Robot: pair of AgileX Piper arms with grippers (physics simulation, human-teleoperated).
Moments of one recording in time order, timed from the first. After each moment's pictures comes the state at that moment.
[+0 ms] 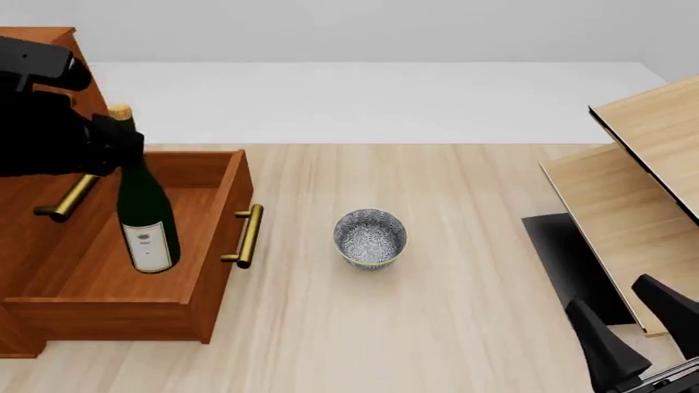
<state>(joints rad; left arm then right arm) -0.17 1.05 -0.97 0.60 0.09 0.30 0.01 -0.01 0.08 -0.07</state>
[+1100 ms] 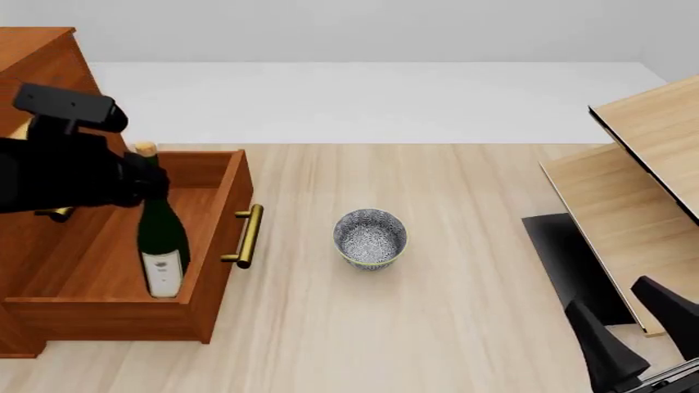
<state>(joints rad) -0.18 1.11 -0.86 0.50 0.06 0.30 0.00 -0.01 0.09 -0.08</state>
